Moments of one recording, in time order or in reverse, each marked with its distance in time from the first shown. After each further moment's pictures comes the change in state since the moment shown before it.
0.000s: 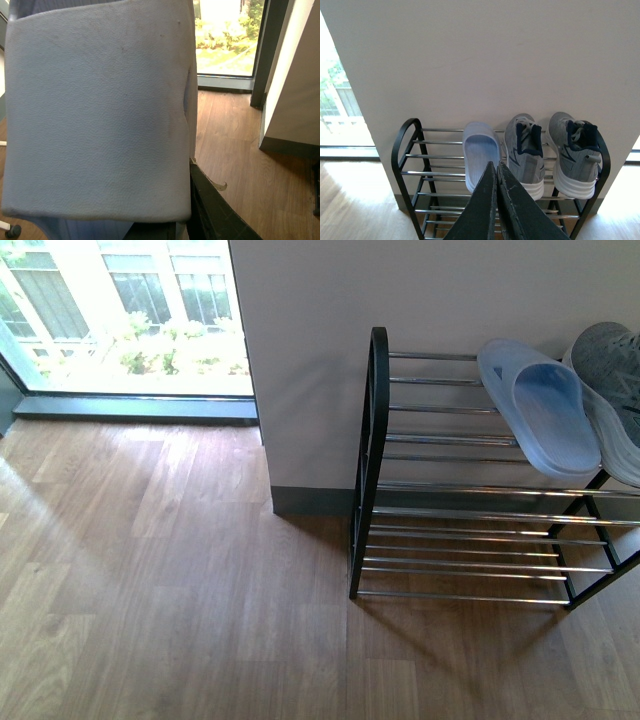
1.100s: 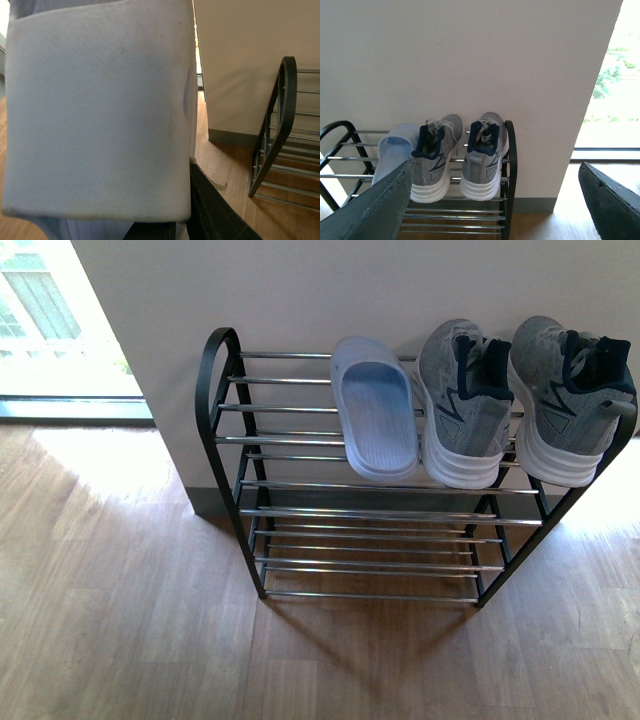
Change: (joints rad) left arm -0.007 0.000 0.000 0.000 0.010 0.000; right arm 0.002 -0.002 0.000 -0.002 0.005 0.000
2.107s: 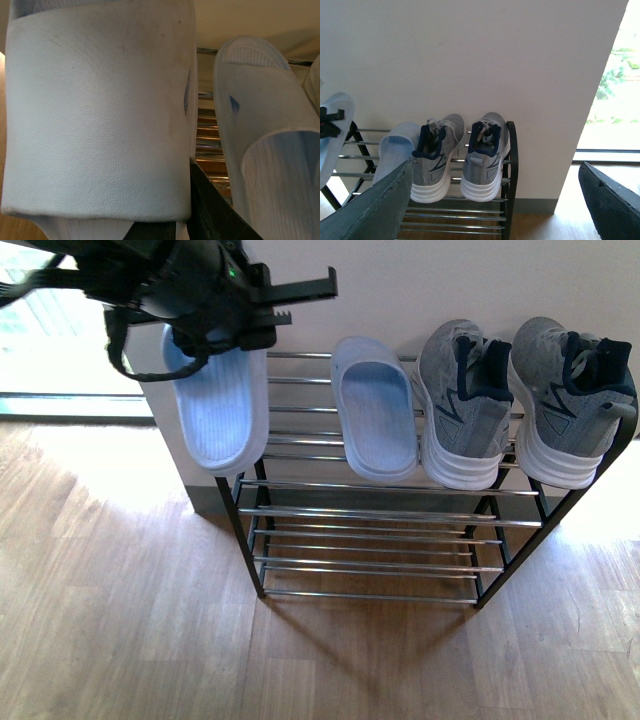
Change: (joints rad) left arm -0.067 1.319 0.991 0.066 0.484 -0.304; right arm 0.000 0.000 0.000 0.000 -0.005 0.000
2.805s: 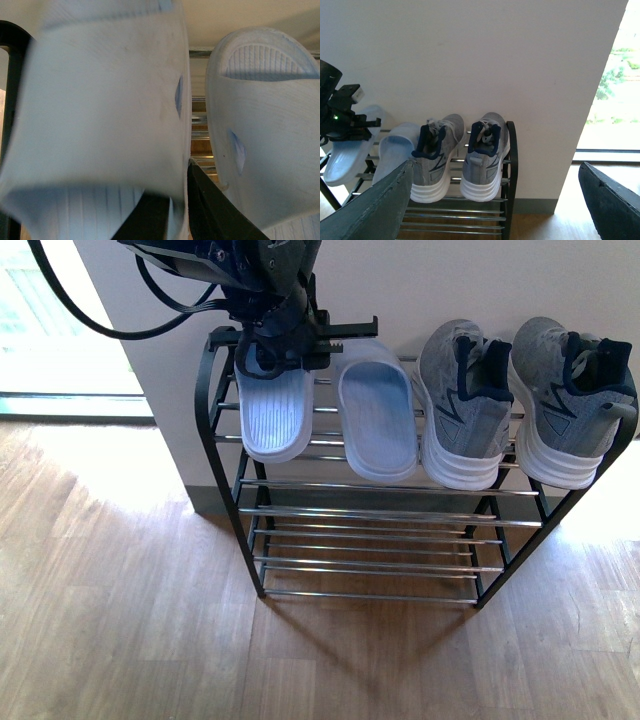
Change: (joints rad) left arm 0.002 0.316 0.451 -0.217 0.034 0.080; right arm 0.000 0.000 0.000 0.000 0.000 0.000
